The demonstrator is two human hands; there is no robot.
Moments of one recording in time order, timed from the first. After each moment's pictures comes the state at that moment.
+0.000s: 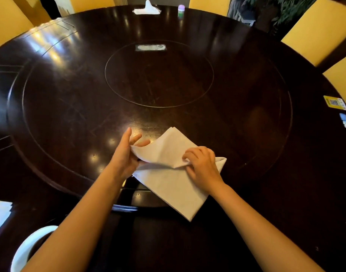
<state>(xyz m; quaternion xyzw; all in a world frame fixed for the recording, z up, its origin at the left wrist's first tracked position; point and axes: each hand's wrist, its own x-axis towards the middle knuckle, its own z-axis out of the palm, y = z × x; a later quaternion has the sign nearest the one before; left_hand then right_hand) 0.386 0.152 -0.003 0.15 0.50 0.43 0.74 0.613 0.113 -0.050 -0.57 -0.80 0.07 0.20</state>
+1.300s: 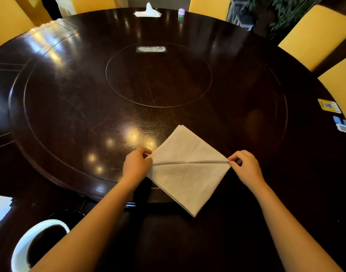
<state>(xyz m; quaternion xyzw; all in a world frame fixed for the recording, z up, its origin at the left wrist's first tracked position) 0.409 0.123 -0.019 0.55 0.72 0.21 0.37 0.722 0.101 -0.032 -0.75 -0.60 0.19 0.18</state>
